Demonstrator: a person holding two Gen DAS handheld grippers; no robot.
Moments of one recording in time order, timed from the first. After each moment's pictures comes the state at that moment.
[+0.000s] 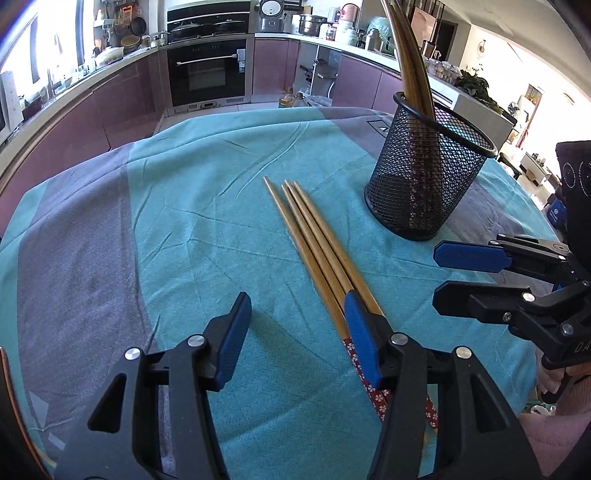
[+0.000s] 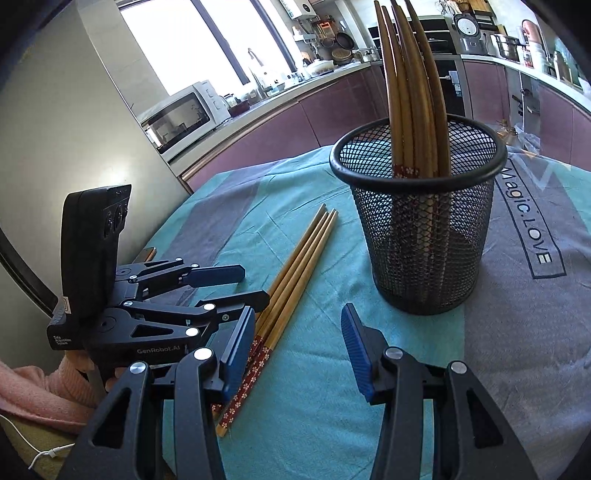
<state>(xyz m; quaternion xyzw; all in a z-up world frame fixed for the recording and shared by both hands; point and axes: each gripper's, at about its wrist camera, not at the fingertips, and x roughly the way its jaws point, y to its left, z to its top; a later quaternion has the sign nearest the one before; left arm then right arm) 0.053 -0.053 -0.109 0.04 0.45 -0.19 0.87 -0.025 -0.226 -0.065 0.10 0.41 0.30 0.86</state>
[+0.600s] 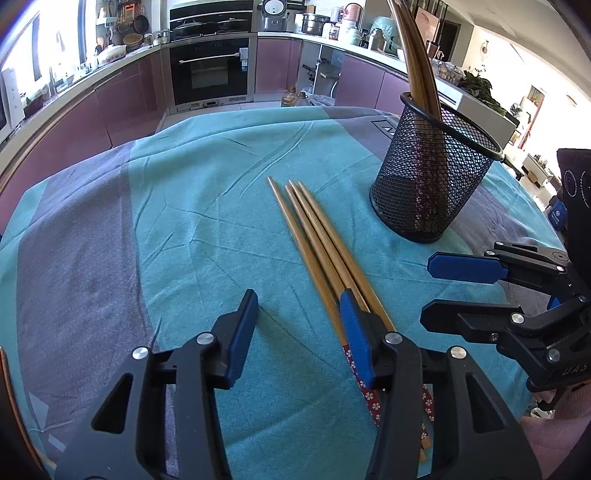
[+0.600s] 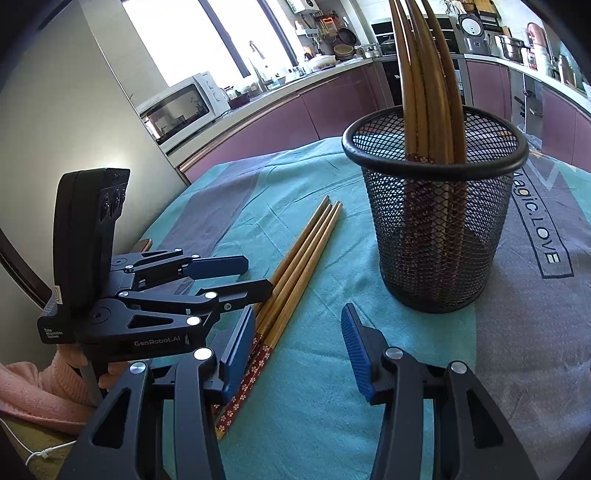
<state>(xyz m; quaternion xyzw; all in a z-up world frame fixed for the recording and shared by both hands) 0.056 -0.057 -0.115 0.04 0.45 -0.19 0.87 -0.023 -0.216 -0.070 0.07 0.41 0.29 0.86</state>
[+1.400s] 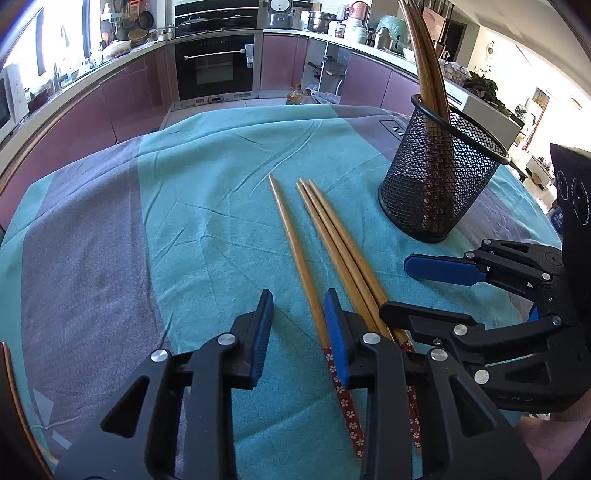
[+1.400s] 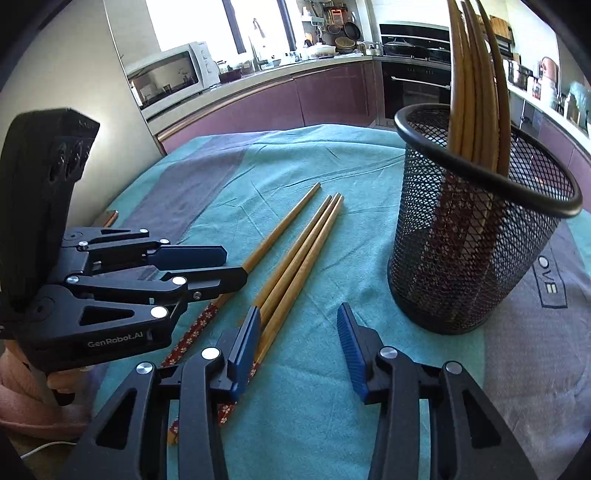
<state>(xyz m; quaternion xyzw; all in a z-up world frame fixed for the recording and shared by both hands) 0.057 -0.048 -0.116 0.04 0.46 -0.18 0.87 -0.011 -0.181 -0.076 -0.02 0.43 0.24 0.87</state>
